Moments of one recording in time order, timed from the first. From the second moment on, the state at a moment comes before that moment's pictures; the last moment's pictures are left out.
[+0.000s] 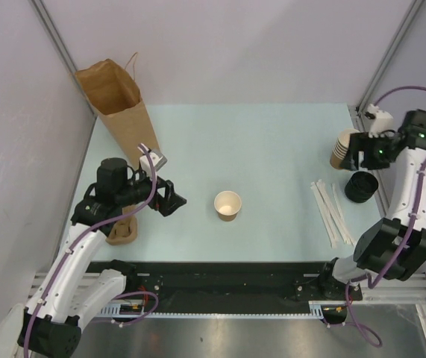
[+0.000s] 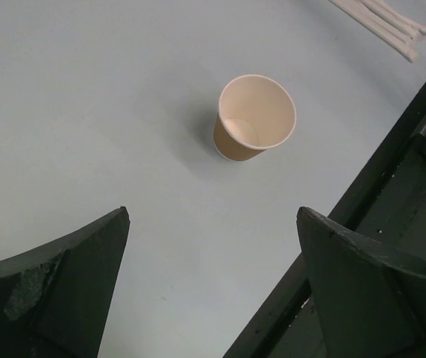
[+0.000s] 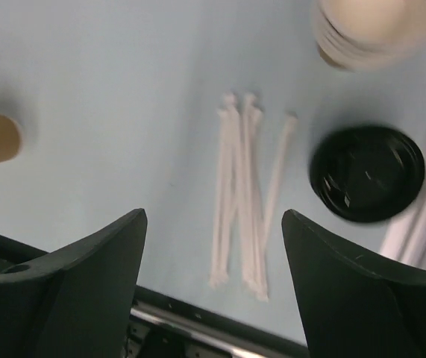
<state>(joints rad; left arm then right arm) -0.28 0.83 0.86 -0.57 0.56 0.09 -0.37 1.45 1.53 -1.10 -0.58 -0.43</state>
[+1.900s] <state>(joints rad) -0.34 1.00 1.03 -0.71 0.66 0.18 -0.35 1.78 1.53 -1.10 -0.07 -0.71</state>
